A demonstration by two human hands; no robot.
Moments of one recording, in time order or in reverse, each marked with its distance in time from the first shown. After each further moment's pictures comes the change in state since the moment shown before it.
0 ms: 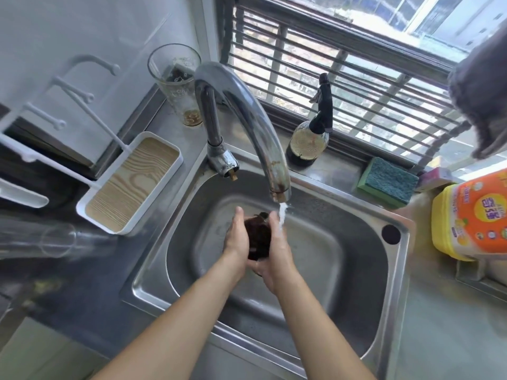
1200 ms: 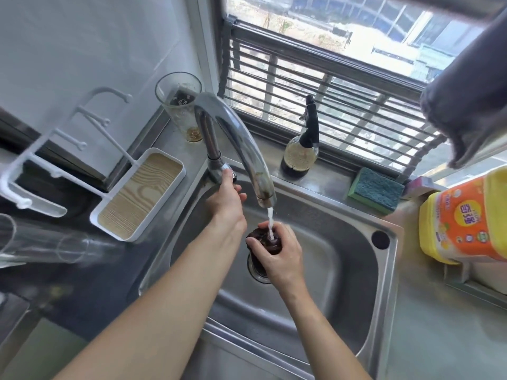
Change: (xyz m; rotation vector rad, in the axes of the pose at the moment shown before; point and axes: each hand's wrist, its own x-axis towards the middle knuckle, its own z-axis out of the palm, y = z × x) left_hand -0.023 0.103 0.018 -0.378 0.335 0.110; right_hand -0.037 -0.021 -0.021 -0.748 0.105 -0.854
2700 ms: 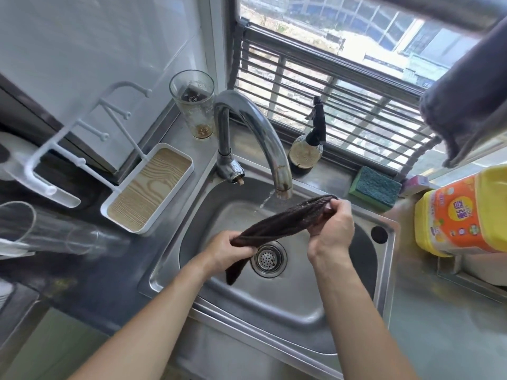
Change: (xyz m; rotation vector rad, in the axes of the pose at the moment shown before) left_hand 0.035 -0.054 -0.114 0.922 -0.838 0.364; right_hand 0.040 -0.063 -0.050 0.976 0.509 0.512
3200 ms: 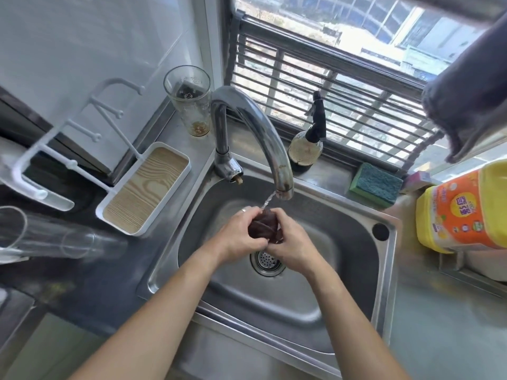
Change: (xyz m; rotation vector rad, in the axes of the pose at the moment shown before) left_hand 0.018 0.041 0.004 0.175 0.016 0.262; right_hand 0.007 0.043 -0.026 -1.361 -0.828 -0.401
